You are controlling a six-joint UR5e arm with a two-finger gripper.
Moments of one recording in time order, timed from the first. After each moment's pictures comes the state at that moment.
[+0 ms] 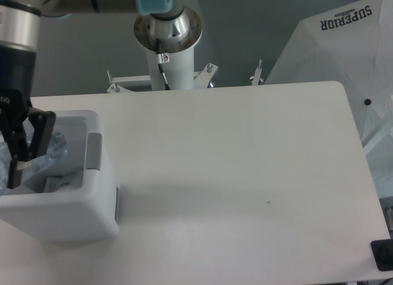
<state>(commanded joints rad) 1.97 -1.82 -1.35 -0.68 1.39 0.06</state>
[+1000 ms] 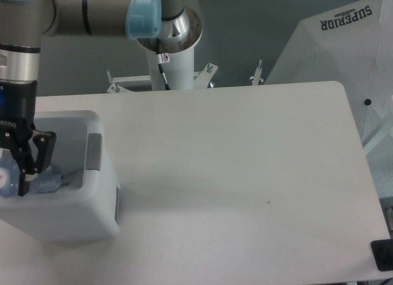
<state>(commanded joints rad) 1.97 -1.84 -1.38 -0.68 1.39 0.06</state>
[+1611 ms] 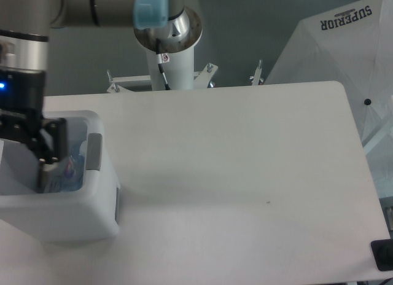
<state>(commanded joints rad) 2.13 -1.83 -1.38 -0.68 1.39 0.31</state>
